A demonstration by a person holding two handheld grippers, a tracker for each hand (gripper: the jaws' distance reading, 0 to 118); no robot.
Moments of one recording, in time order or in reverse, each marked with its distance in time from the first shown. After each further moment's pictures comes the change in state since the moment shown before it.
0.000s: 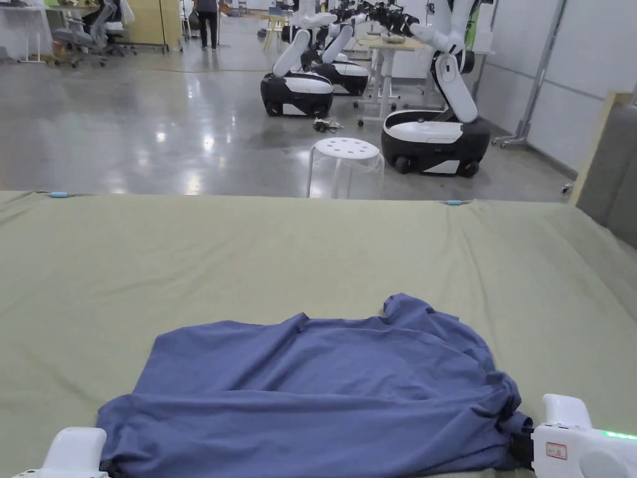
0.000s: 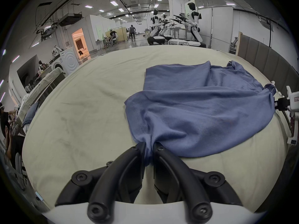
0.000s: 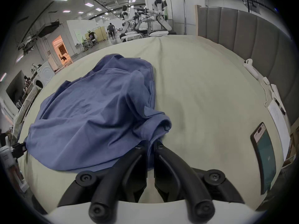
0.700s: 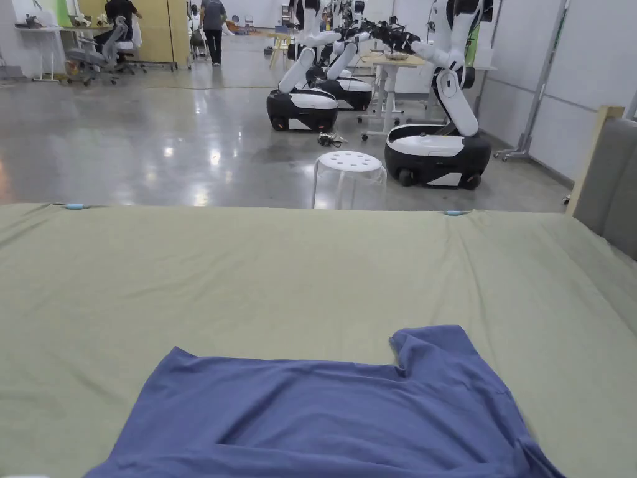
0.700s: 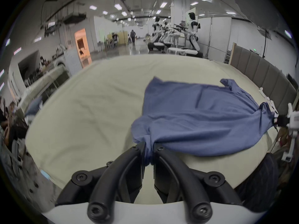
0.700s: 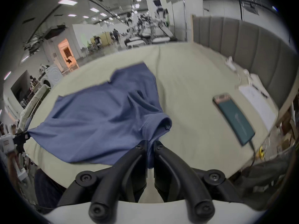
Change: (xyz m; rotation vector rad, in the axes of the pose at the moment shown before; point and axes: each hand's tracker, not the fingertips) left arm -0.013 -0.057 0.119 0.015 -0.074 0.090; right arm 0.019 -0.111 0.126 0.008 0.020 -0.020
